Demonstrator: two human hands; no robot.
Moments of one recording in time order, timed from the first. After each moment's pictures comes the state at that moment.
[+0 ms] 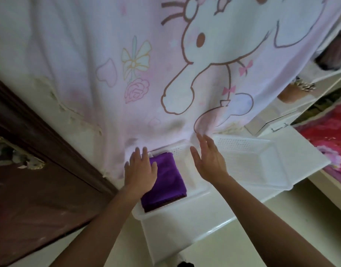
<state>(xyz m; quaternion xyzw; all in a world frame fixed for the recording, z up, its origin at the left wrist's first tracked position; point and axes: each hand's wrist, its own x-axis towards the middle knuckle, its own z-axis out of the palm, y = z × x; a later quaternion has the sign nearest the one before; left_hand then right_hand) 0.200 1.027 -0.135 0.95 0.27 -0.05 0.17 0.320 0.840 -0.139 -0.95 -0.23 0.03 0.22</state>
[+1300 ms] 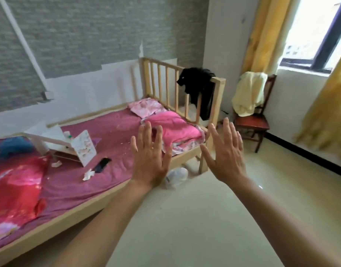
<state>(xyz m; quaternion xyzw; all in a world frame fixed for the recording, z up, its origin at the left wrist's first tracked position) 0.059 -0.033 0.017 0.73 -0.63 0.14 0.24 -0.164 -0.117 0.009 -0.80 0.49 -0.34 -0.07</state>
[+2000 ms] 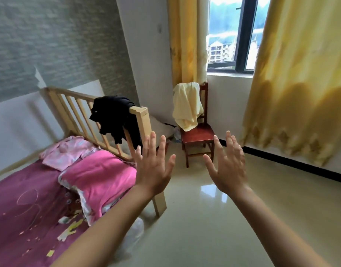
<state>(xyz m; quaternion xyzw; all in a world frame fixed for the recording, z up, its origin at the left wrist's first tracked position) -0.162 -0.529 0.004 0.61 -0.76 0.07 0.23 -0.397 -0.519 -0.026 -0.67 0.66 -0.33 -0.10</state>
